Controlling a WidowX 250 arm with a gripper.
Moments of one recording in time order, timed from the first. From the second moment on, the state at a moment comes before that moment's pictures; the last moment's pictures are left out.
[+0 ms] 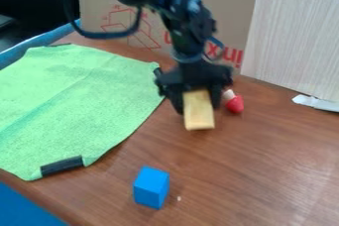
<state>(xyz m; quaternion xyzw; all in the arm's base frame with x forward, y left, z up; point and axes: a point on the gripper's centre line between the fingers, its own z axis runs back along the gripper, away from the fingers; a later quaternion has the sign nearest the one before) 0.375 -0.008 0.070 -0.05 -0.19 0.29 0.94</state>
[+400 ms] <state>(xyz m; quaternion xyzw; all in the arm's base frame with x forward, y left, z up) 0.409 0.070 0.080 -0.03 -0.23 0.40 0.89</state>
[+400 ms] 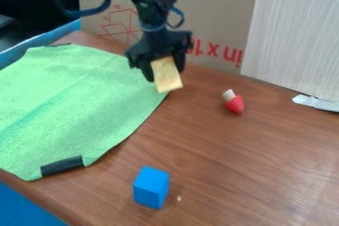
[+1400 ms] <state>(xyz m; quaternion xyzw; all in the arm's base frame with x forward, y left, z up) 0.394 0.125 0.073 0.05 -0.23 0.43 0.87</state>
